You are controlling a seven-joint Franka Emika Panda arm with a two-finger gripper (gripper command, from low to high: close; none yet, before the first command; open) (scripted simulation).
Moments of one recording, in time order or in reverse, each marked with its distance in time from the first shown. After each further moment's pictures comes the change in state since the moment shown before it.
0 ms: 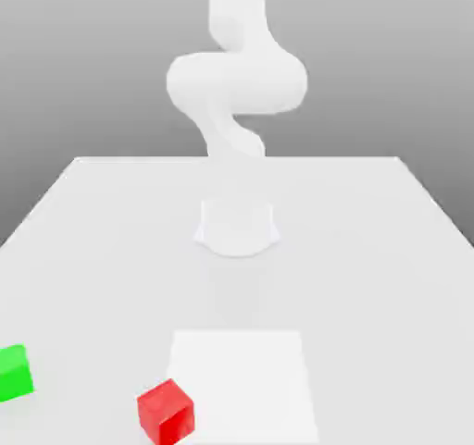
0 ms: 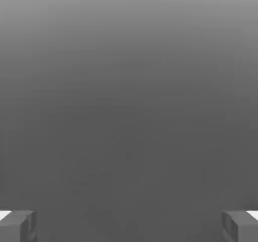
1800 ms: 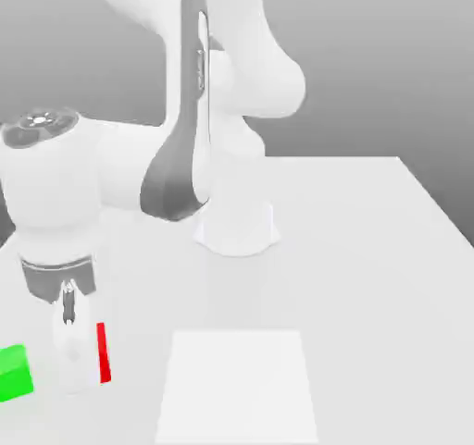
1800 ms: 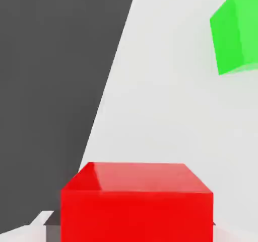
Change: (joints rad) arm -0.462 0.908 -0.025 -0.097 0.029 0.279 0.935
